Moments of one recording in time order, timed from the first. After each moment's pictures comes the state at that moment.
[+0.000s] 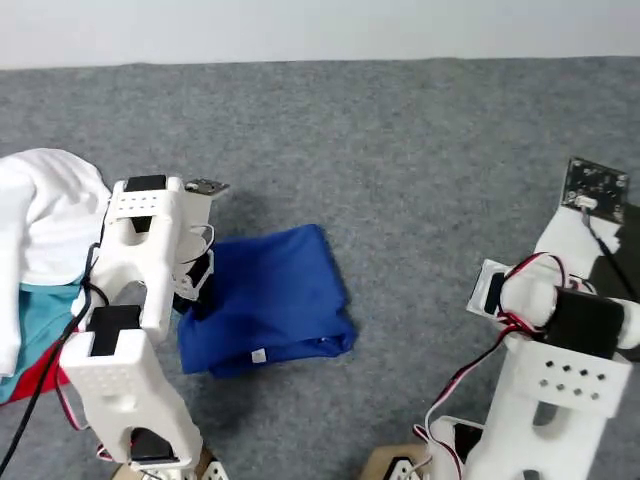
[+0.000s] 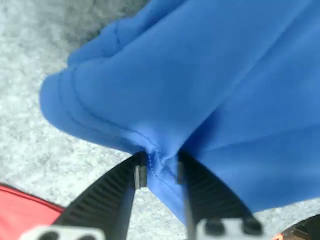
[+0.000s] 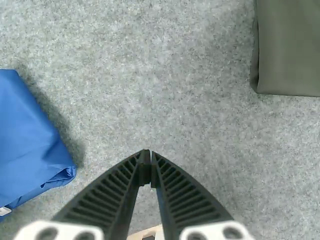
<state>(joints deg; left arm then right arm) -7.9 22.1 7.3 93.1 -14.6 11.7 -44.4 18.4 100.3 -7.4</state>
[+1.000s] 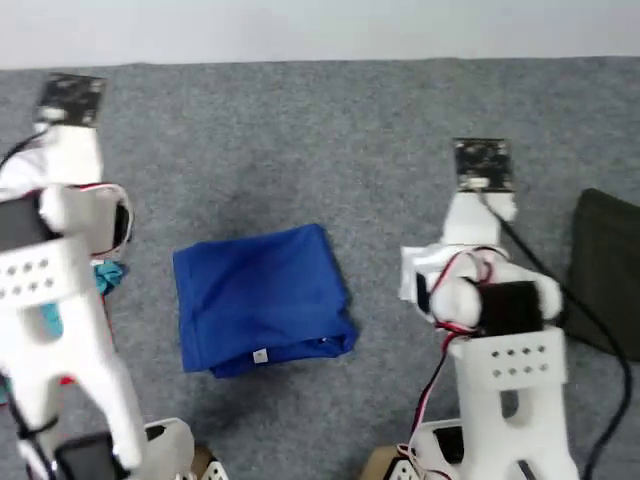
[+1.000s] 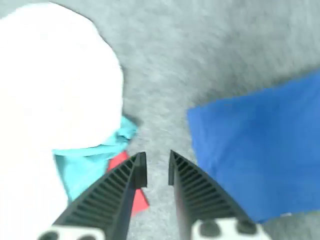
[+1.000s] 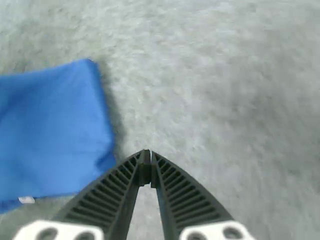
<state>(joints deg) -19.3 -20.5 -2.9 98.9 -9.4 -10.9 -44.4 30.6 79.6 -7.8</state>
